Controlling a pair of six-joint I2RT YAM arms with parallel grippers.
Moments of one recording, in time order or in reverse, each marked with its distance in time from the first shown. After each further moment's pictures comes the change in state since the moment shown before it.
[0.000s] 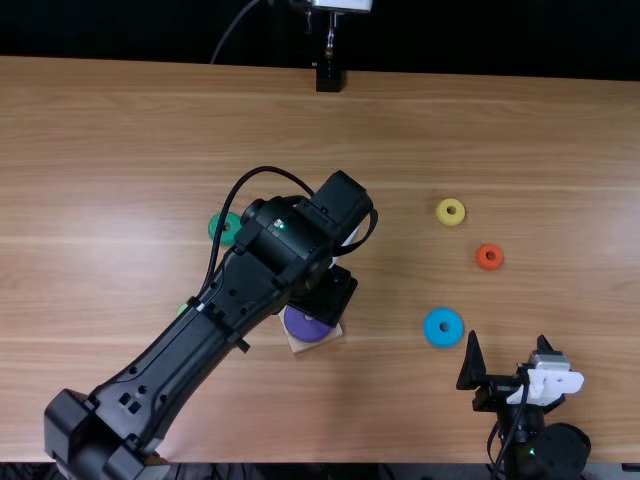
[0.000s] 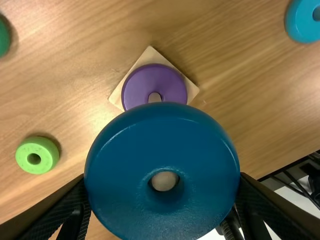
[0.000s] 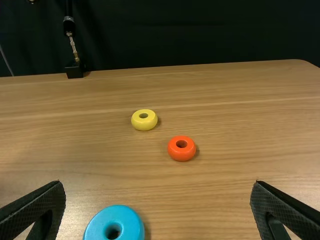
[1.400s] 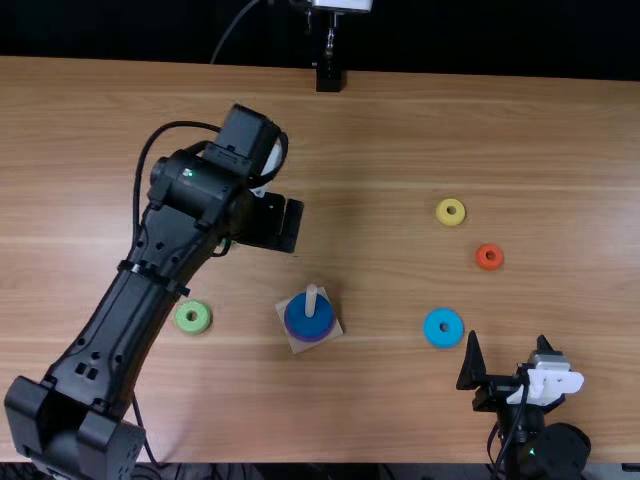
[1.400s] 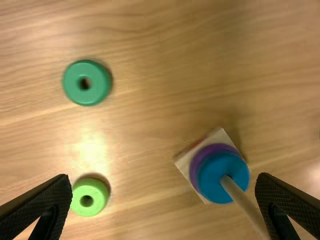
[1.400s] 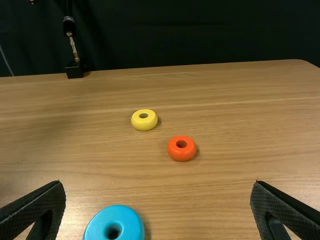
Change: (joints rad) left arm 0.291 -0.001 -0.023 0.187 0.008 0.000; right arm 0.000 0.000 0.000 0.000 0.000 0.000
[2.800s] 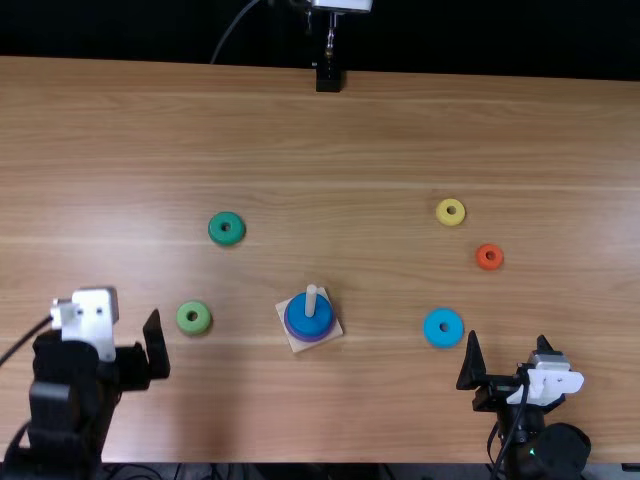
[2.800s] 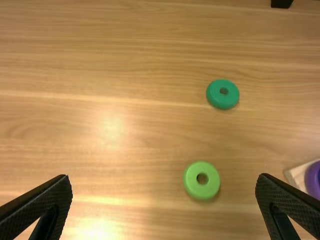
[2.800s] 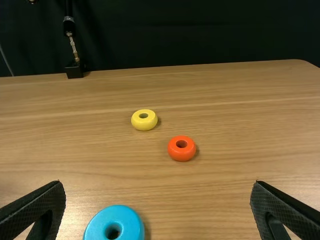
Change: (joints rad) left arm 0.294 -1.250 -1.187 0.552 -0.166 0.074; right arm 0.000 0.000 0.000 0.000 0.000 0.000
